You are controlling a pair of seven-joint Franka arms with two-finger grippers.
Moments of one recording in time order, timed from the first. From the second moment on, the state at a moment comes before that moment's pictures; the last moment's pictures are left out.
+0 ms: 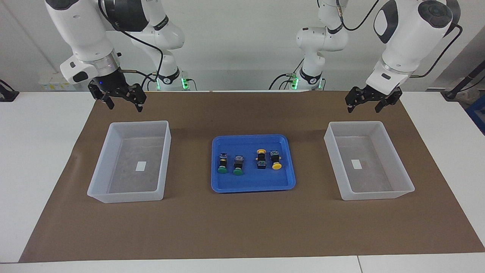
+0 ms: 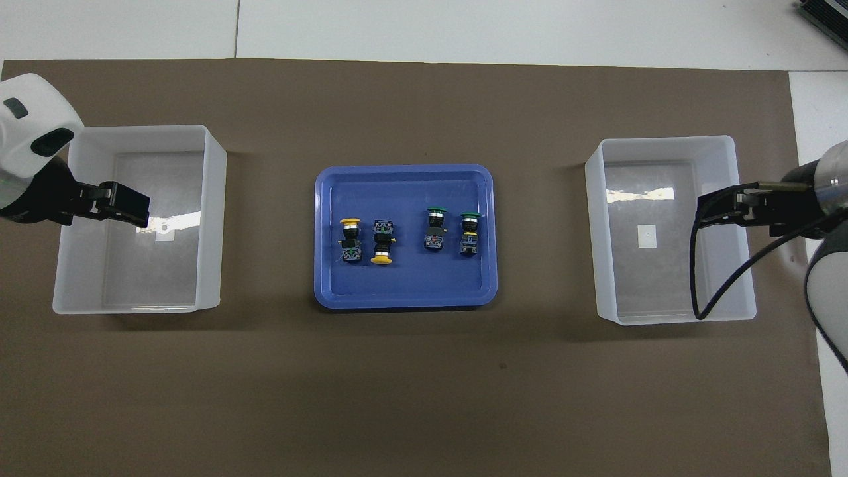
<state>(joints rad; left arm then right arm) -0.18 0.04 0.06 -1.59 0.01 1.57 -0.02 -0.01 -0.04 0.05 -1.69 -0.02 1.65 0.18</state>
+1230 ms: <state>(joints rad) -0.18 0.04 0.06 -1.59 0.01 1.57 -0.02 0.08 -0.01 0.05 -1.76 -0.02 1.83 0.27</state>
